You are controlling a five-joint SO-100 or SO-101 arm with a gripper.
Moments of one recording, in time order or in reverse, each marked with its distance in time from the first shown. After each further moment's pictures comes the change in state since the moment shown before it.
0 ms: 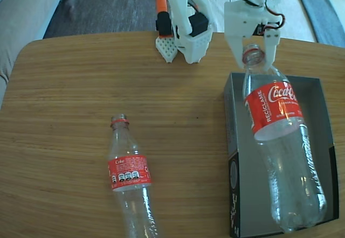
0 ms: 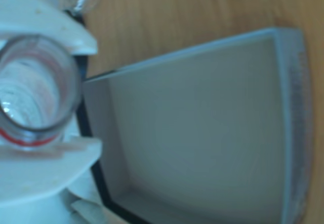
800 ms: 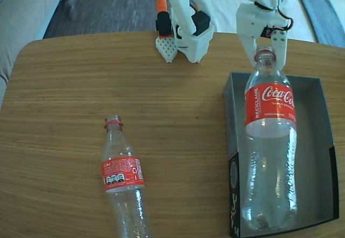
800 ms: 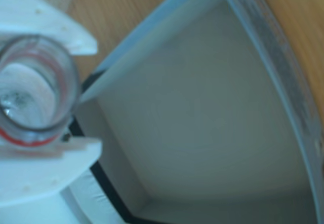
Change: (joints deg) arm -8.2 0.0 3.5 -7.0 23.8
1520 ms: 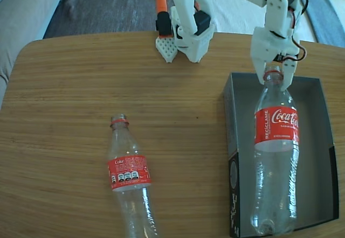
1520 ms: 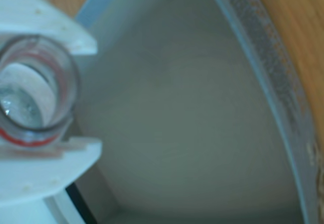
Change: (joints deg) arm -1.9 -11.9 4.5 -11.2 1.3
